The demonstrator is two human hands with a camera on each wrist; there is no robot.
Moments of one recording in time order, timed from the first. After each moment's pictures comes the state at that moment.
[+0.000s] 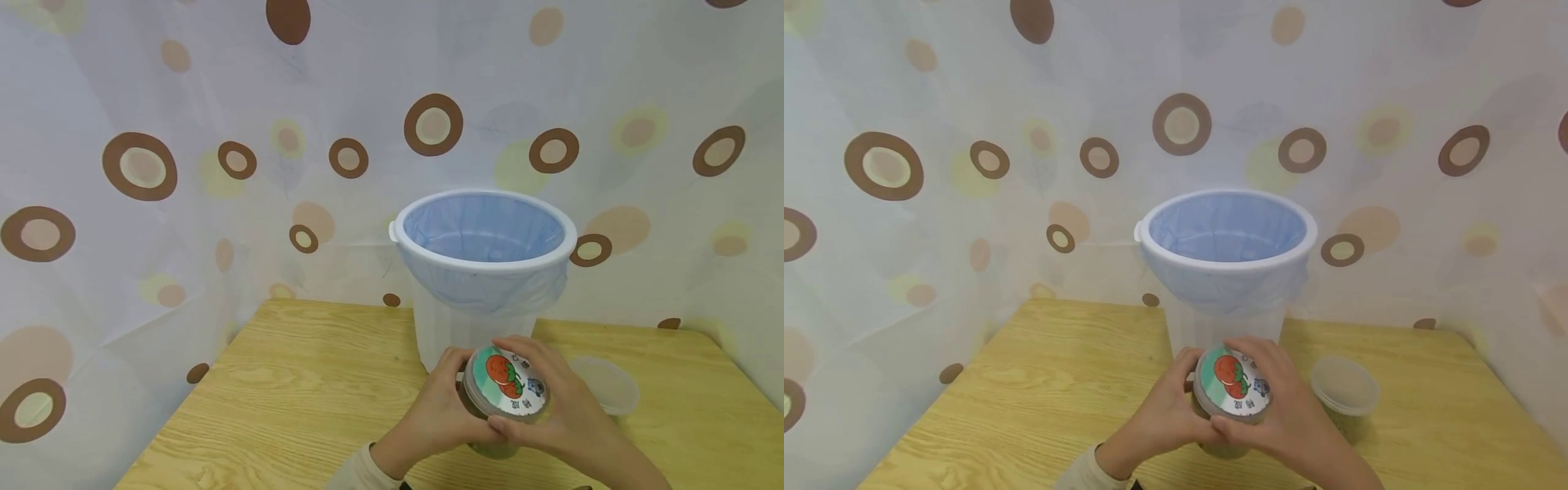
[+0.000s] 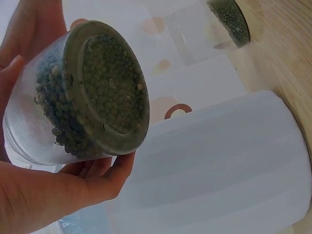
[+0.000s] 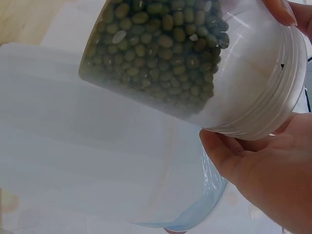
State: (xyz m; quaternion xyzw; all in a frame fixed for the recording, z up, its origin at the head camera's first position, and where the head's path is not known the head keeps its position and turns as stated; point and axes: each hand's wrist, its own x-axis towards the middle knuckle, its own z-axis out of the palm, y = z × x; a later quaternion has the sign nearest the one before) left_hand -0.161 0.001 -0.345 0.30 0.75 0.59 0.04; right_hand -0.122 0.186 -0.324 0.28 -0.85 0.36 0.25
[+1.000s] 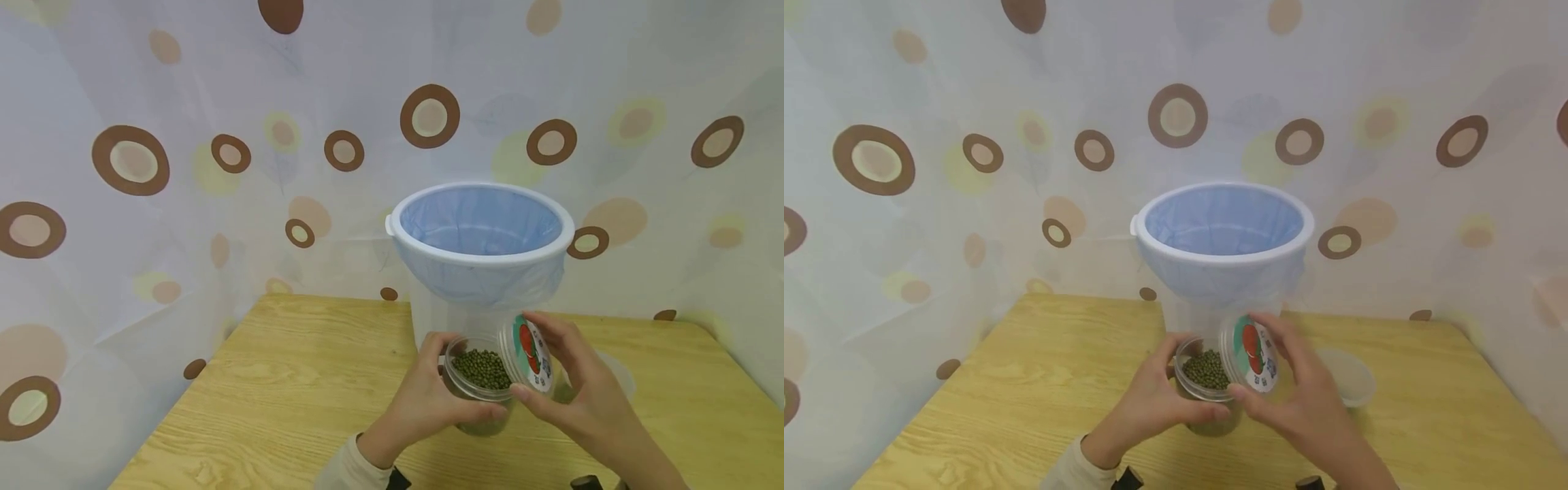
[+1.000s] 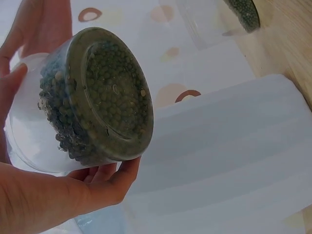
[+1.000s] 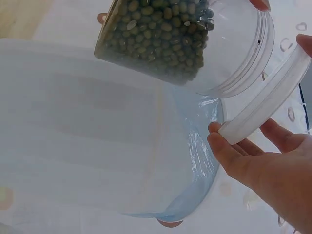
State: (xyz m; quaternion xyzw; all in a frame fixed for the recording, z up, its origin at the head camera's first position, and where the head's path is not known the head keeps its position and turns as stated) left_hand -0.160 -0.010 -0.334 0.27 0.75 0.60 0.02; right_hand -0.118 0.197 -0.313 0.29 -0.79 0.48 0.24
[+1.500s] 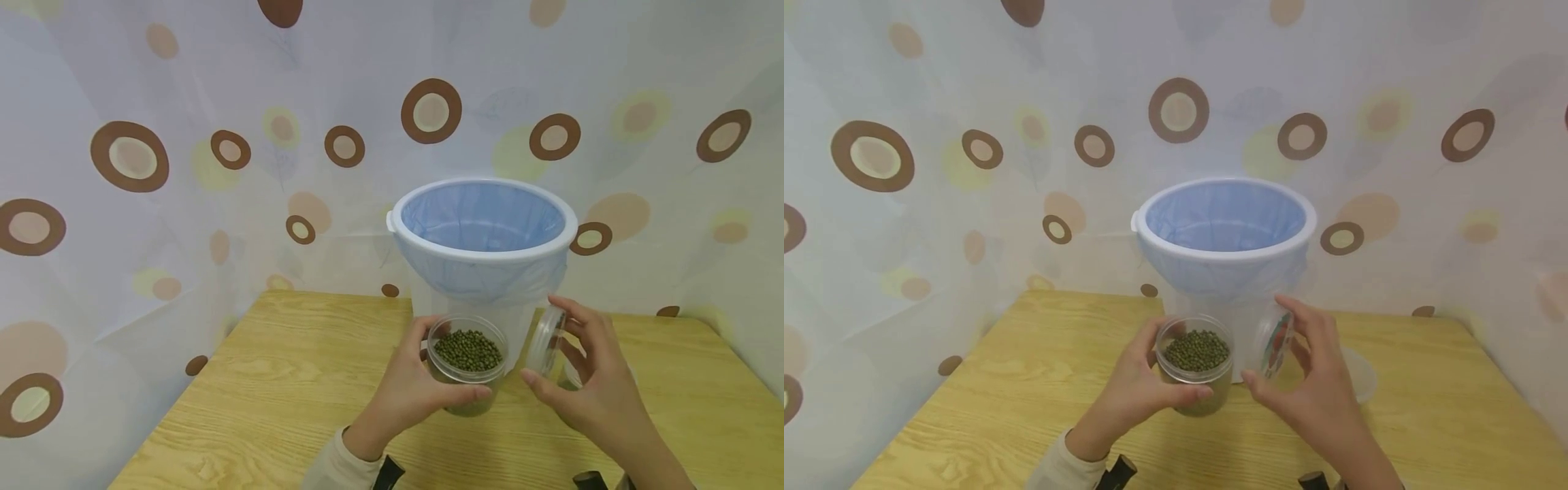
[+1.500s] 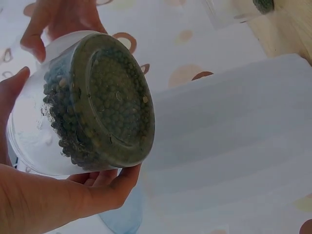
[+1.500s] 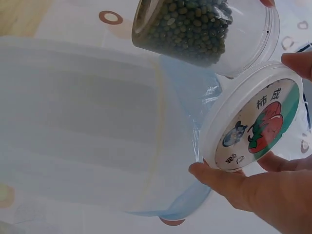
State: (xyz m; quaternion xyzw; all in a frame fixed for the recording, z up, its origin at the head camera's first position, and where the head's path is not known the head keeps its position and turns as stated) left_hand -0.161 -0.023 -0.320 0.27 0.74 0.61 -0.03; right_hand -0.122 0.200 -0.311 0.21 -0.80 0.50 0.27
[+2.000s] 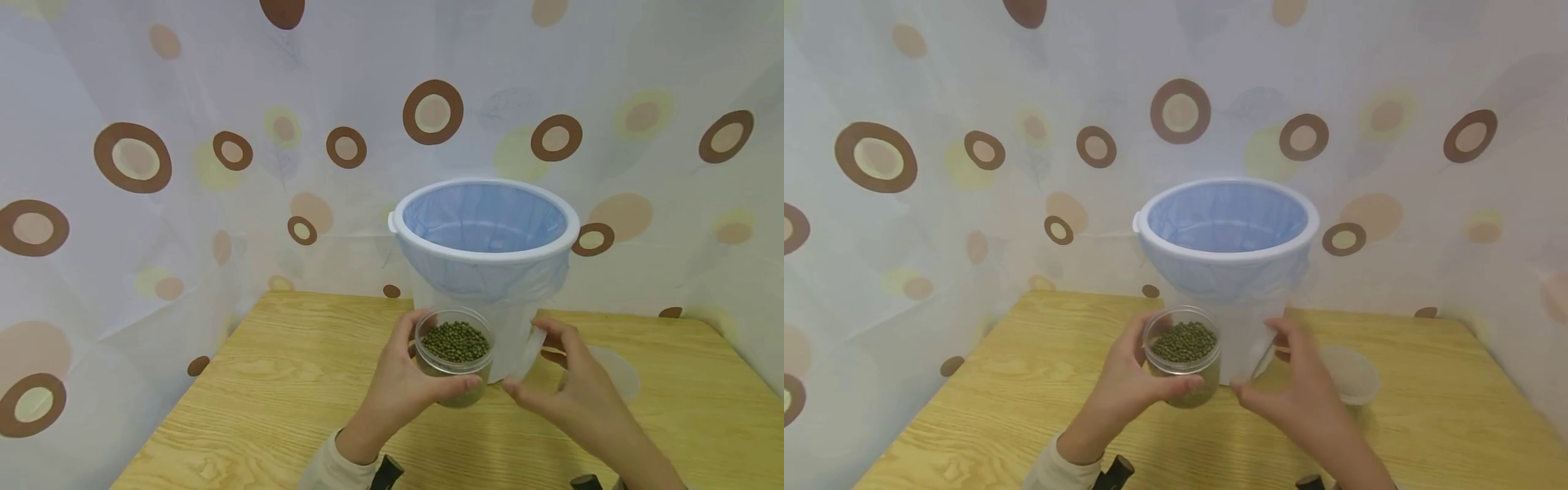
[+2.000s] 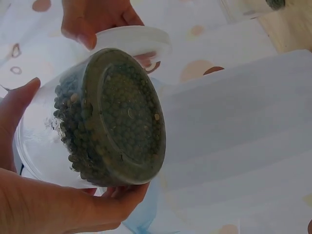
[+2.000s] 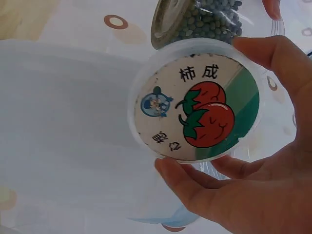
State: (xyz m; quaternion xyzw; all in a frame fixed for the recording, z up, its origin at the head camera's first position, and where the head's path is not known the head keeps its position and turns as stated) left_hand -0.156 -0.030 -0.310 0.21 0.74 0.63 -0.05; right_hand -0.128 0.197 -0.320 0.13 -0.88 0.42 0.16
